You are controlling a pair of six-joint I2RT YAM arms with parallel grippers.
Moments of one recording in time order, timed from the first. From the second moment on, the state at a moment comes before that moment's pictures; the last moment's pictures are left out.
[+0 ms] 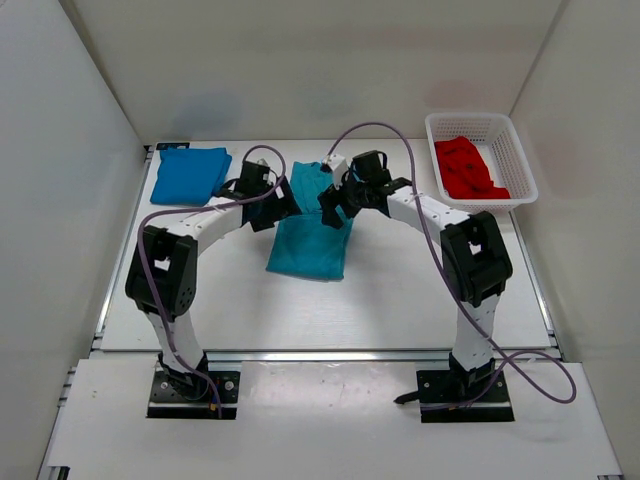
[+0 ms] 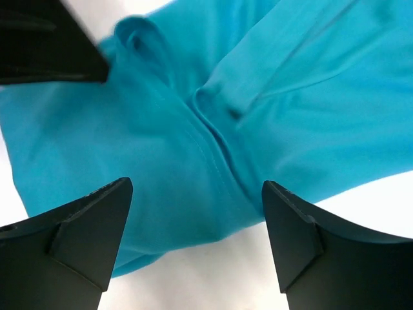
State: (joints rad) left arm -0.35 1.82 1.27 -0.29 0.08 -0.67; right arm 0.48 1.97 1.48 -0.26 -0.43 -0.29
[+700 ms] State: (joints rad) left arm -0.41 1.39 0.70 -0.29 -0.05 -0.69; right arm 0.68 1.50 0.84 -0.11 -0.28 -0.05
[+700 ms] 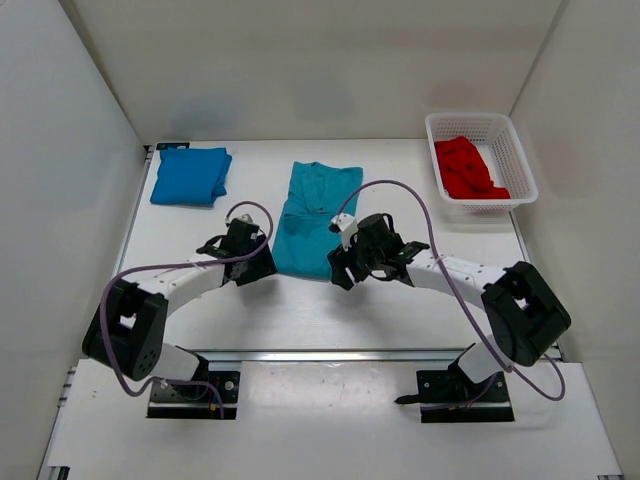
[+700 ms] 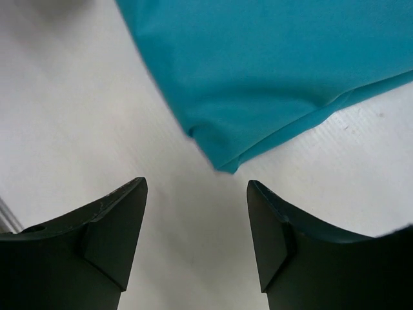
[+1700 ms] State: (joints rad) left arm -0.61 1.13 0.60 -0.41 -0.20 -0.67; right arm 0.80 1.31 0.60 -0.07 -0.33 0.15
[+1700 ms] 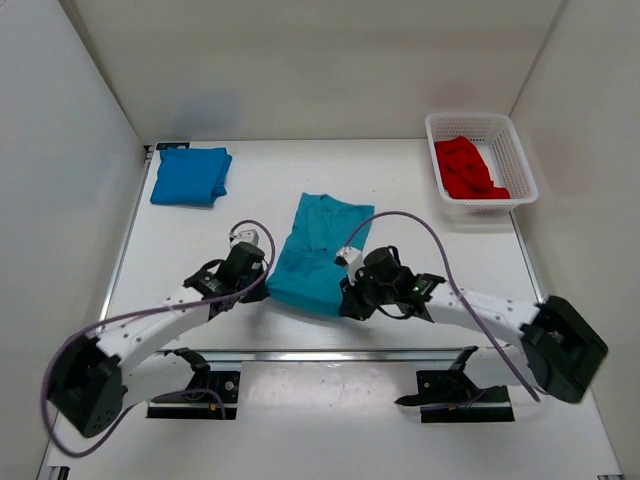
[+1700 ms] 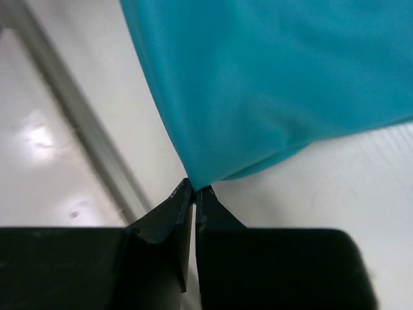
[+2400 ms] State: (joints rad) left arm -0.53 1.48 1.24 -0.33 -0.11 -0.59; right arm 0.41 1.30 0.89 -0.18 -0.43 0.08
